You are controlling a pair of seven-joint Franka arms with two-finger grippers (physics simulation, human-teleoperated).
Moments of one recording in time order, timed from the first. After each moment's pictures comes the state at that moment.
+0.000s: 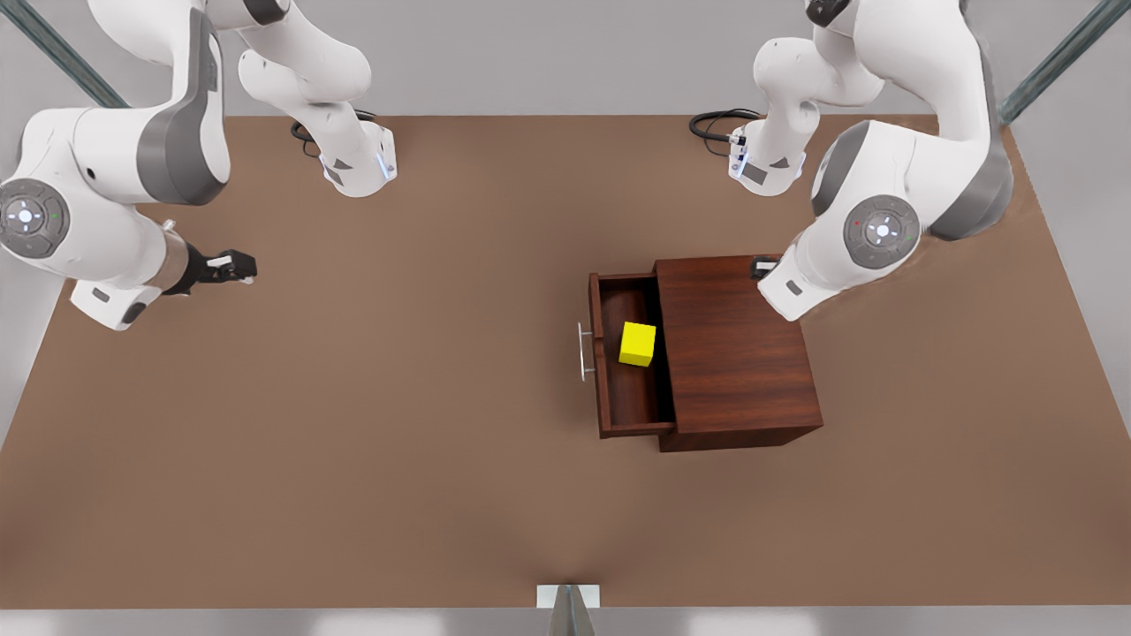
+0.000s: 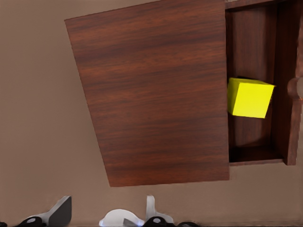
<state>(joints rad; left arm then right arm) -0.36 0.33 -0.10 -1.29 0.02 1.24 -0.30 0.04 0.19 0.03 -1.35 -0.07 1.25 -0.16</state>
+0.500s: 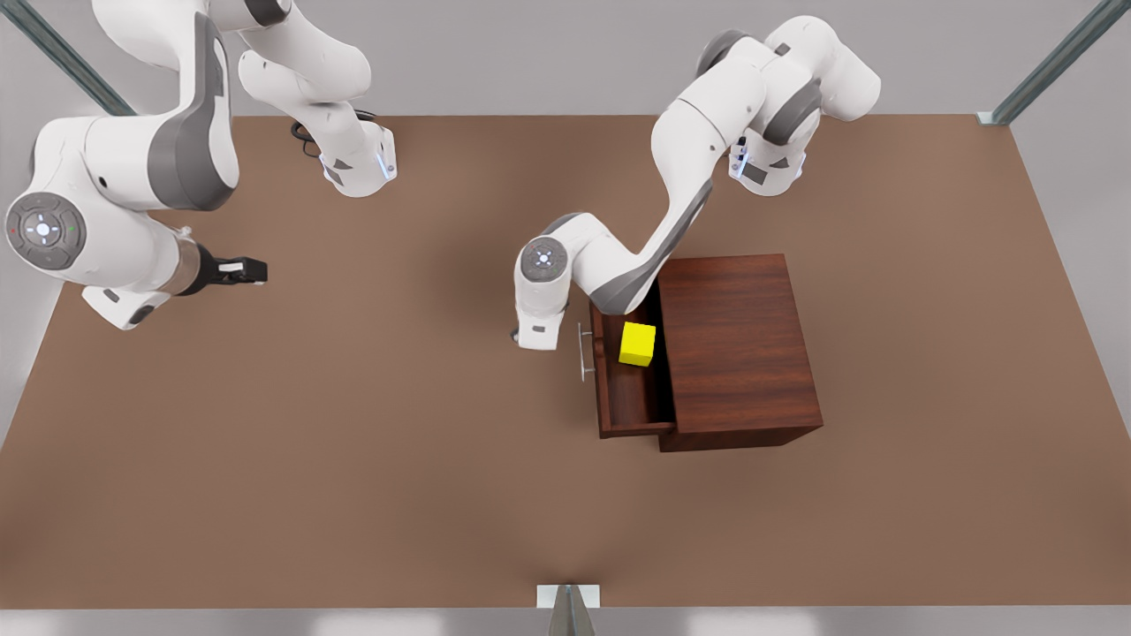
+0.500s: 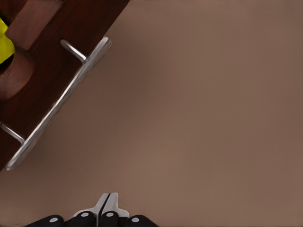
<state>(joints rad) -0.77 0.80 -0.09 -1.21 0.00 2.02 -1.63 0.05 0.20 0.03 -1.36 -0.06 1.23 -0.01</state>
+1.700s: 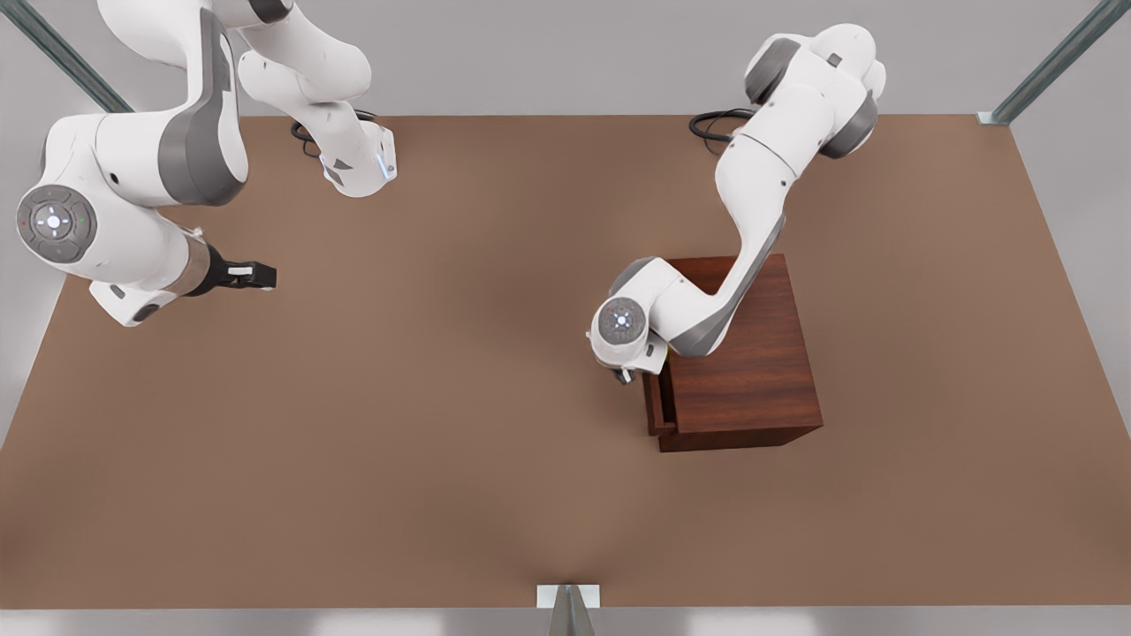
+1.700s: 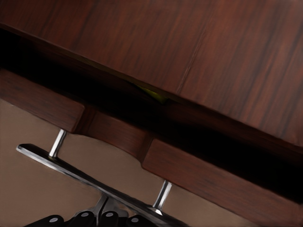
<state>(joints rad) -0.38 0.75 -0.35 -1.37 0.18 1.94 -2.79 0.08 0.18 0.02 -1.38 -0.04 1.27 0.08</state>
